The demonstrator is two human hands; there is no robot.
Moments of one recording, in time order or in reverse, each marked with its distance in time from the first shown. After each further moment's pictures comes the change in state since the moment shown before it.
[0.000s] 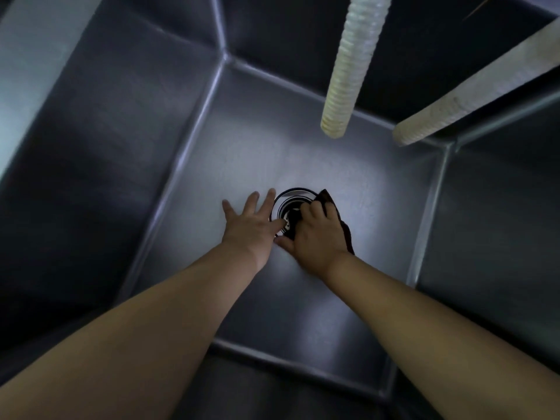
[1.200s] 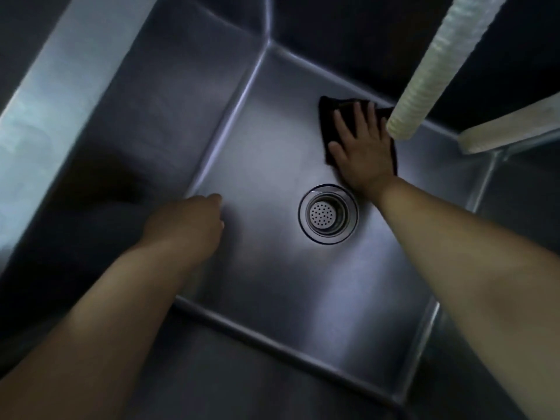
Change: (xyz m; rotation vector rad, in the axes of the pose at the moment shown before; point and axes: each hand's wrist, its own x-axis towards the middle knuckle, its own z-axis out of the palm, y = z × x) left_hand -0.086 -0.095 -0.032 -0.229 0.067 -0.322; right_hand 0.115 0.071 -0.024 0.131 0.239 0.130
